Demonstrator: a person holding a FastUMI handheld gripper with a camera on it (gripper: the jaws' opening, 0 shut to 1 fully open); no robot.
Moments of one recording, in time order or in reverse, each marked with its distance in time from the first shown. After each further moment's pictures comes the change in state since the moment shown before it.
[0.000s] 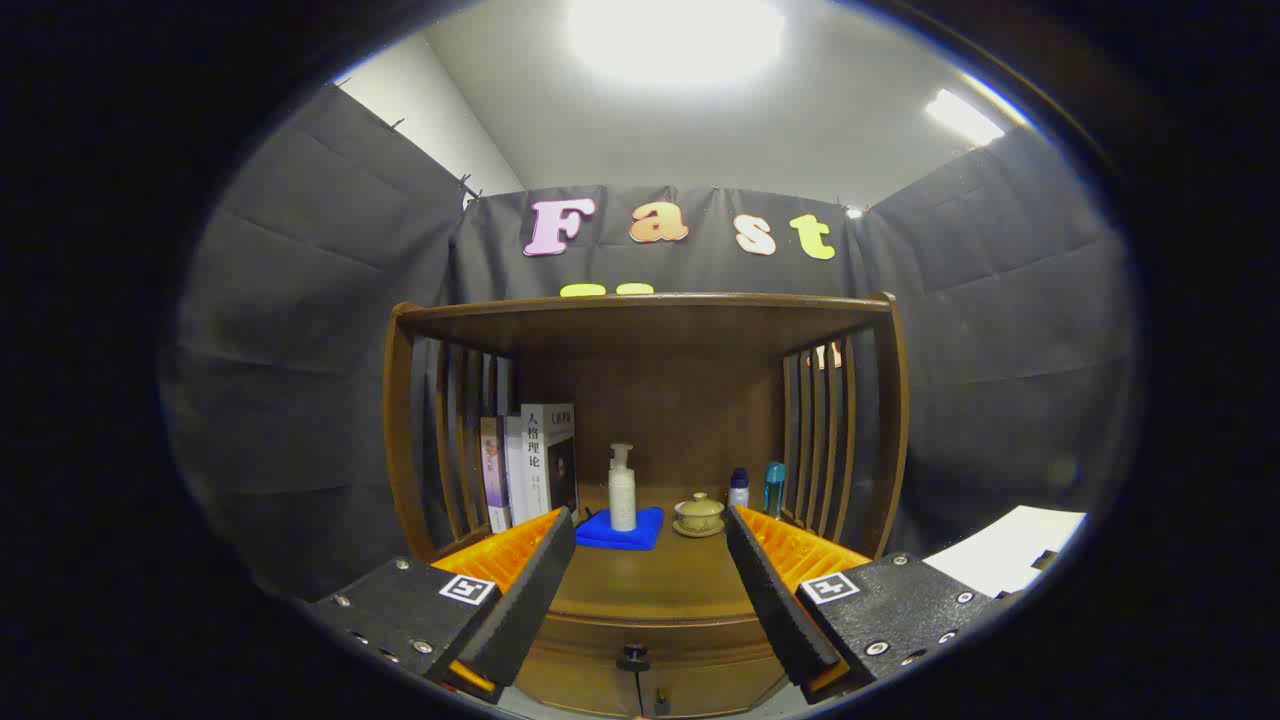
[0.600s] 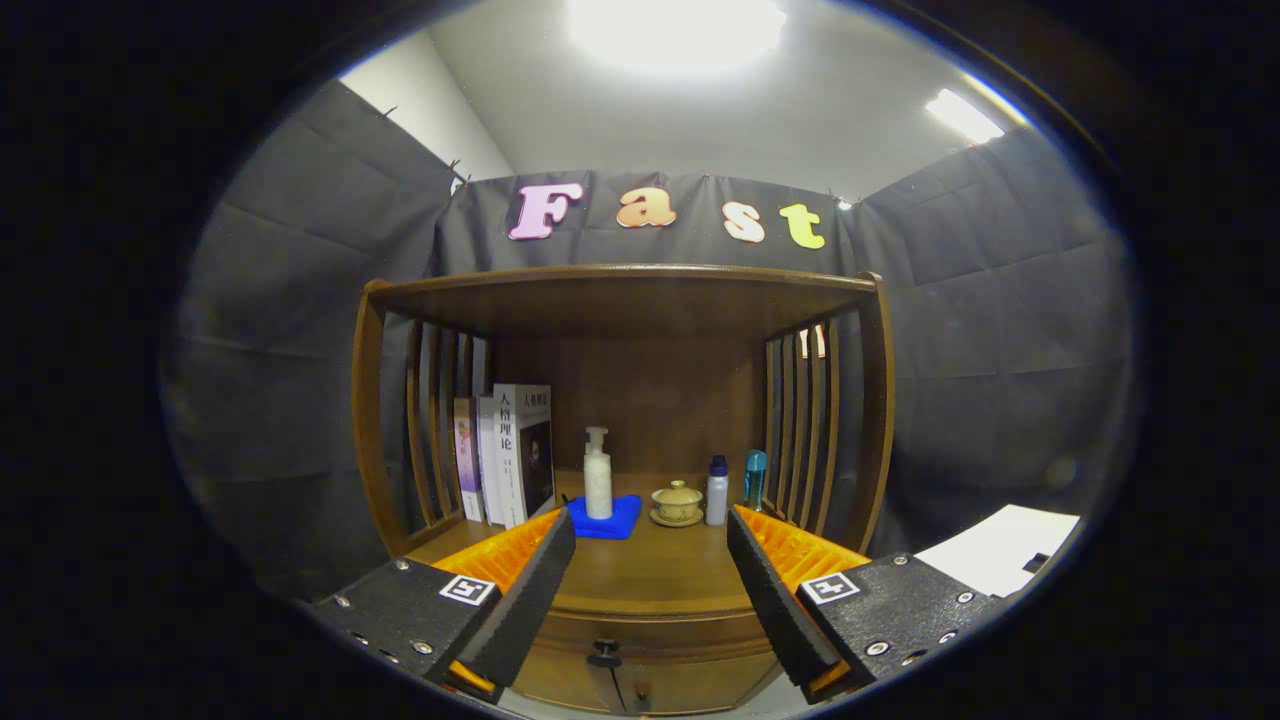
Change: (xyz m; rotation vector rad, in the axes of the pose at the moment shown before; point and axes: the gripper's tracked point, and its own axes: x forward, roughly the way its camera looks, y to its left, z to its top) arm 0.010 -0.017 -0.020 -0.049 0.049 -0.019
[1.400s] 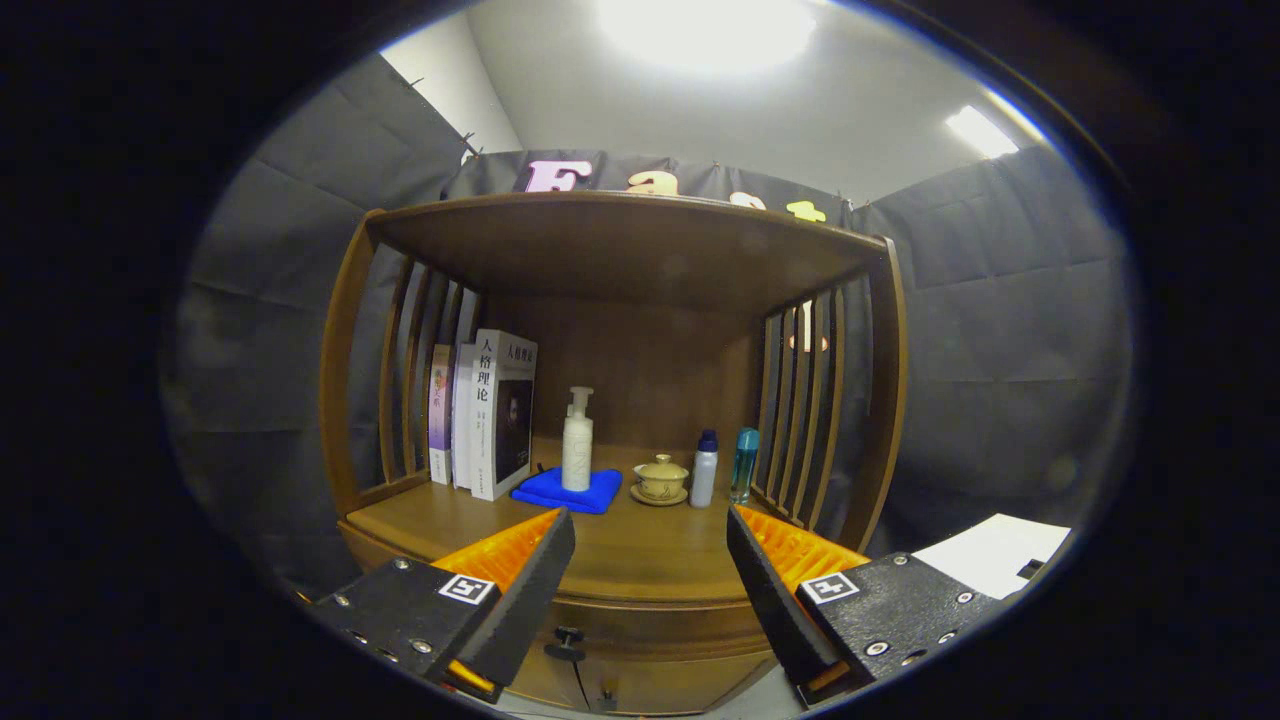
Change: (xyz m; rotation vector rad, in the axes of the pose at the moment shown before) arm 0.024 -0.010 -0.064 -0.040 0.010 -0.032
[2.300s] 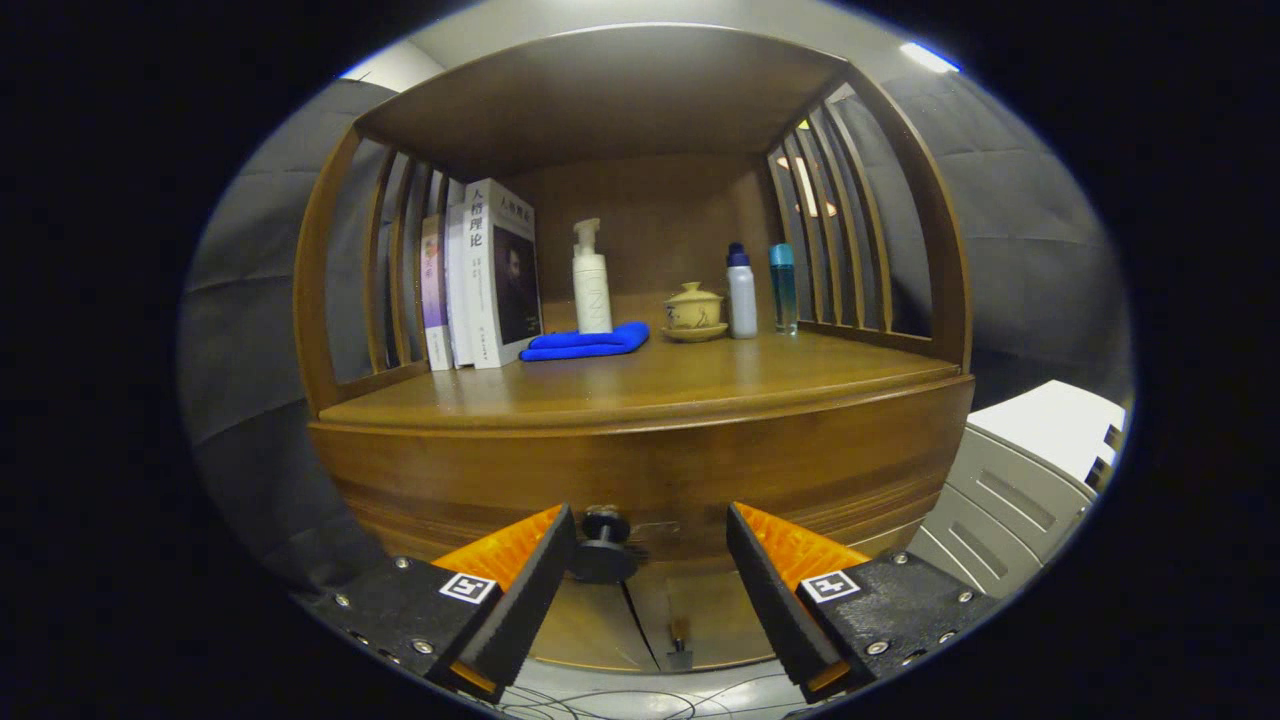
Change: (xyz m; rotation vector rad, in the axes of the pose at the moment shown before) arm 0.013 0.061 -0.191 0.174 0.250 0.062
